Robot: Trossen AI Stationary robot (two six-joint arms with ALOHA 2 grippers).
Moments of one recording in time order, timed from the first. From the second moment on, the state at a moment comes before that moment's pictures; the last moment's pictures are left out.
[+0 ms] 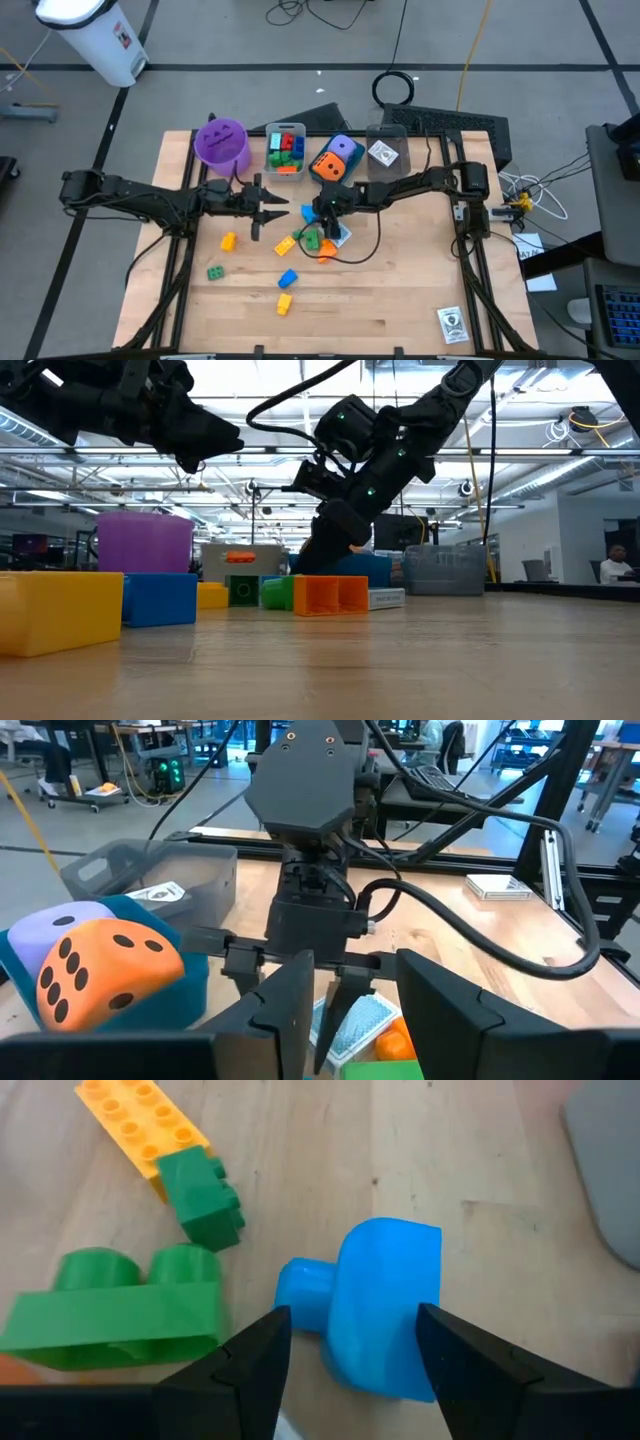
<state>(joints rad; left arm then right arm) 0.04 1.01 0.34 0.55 0.02 -0.06 -0.10 1.97 1.14 0.01 -0.05 -0.16</state>
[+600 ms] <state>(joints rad) 0.04 1.01 0.34 0.54 0.01 -0.06 -0.05 1.84 1.14 -0.01 0.11 -0.19</state>
